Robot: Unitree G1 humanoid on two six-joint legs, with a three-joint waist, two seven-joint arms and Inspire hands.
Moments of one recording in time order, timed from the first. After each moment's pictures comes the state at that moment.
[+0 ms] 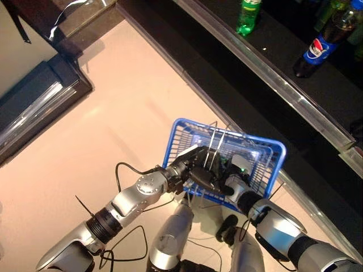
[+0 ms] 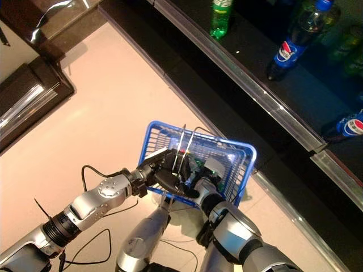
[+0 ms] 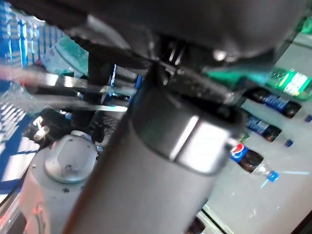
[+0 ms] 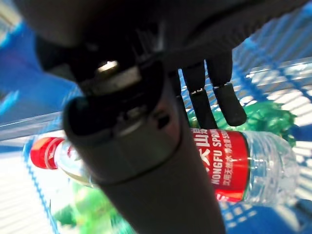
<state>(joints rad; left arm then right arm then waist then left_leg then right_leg) -0.48 0.53 -0.70 -0.03 -0.65 0.19 -0.06 -0.80 -0.14 0.75 1.13 -0.04 0.57 -0.39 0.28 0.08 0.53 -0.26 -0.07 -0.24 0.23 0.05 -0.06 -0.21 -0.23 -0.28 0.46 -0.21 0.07</state>
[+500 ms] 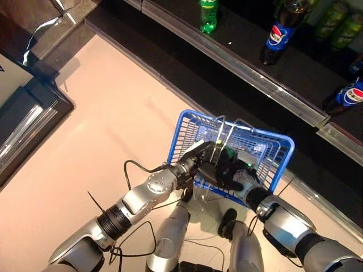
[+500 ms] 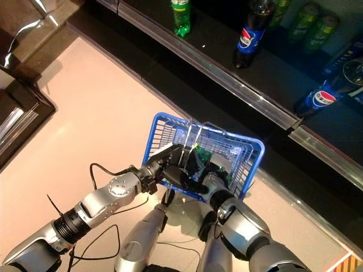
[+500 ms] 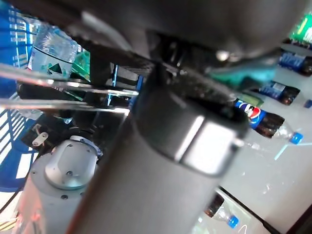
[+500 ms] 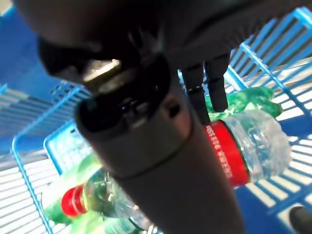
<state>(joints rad) -0.54 0.47 -0.73 -0.02 -0.61 0.19 0.03 -0.81 -0.23 0.77 1.05 0.01 0.50 -0.39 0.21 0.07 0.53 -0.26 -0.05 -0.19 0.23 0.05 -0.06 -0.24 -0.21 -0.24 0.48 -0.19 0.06</state>
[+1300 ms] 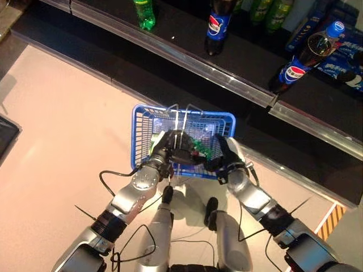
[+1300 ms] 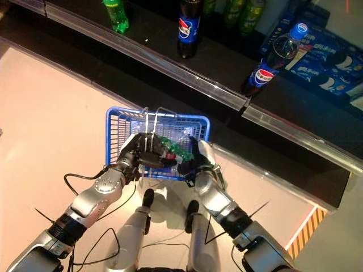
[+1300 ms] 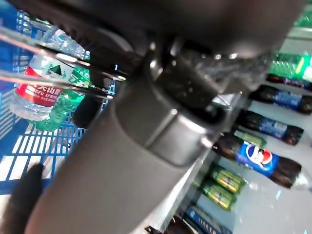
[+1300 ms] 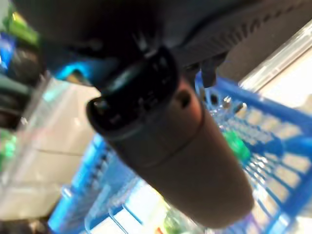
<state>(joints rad) -0.40 0.44 -0.47 0.07 -0.51 0.20 0.25 -0.49 -0.40 0.53 0.11 0.00 0.59 -0.37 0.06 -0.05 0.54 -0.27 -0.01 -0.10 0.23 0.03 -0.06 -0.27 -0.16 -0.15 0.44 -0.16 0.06</state>
